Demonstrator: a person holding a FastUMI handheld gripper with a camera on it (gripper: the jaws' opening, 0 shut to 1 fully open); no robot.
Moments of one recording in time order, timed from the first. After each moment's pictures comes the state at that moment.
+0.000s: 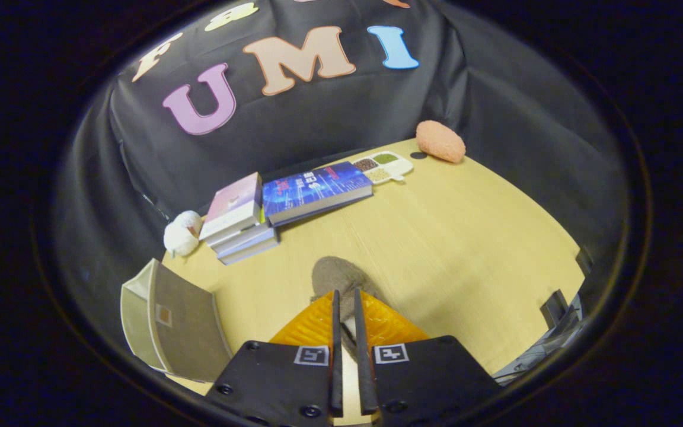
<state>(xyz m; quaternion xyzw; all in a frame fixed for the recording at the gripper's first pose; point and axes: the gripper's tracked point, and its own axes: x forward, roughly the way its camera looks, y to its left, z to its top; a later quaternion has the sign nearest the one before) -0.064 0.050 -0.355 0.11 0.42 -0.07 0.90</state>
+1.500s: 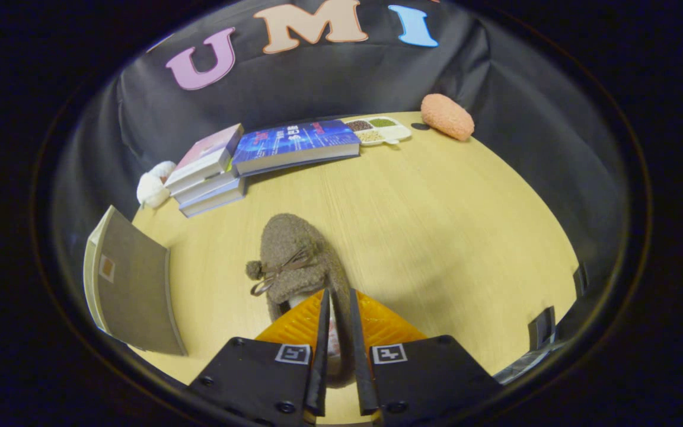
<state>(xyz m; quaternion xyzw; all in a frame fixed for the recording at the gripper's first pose) -0.072 0.015 -0.425 0.03 0.49 -0.04 0.87</state>
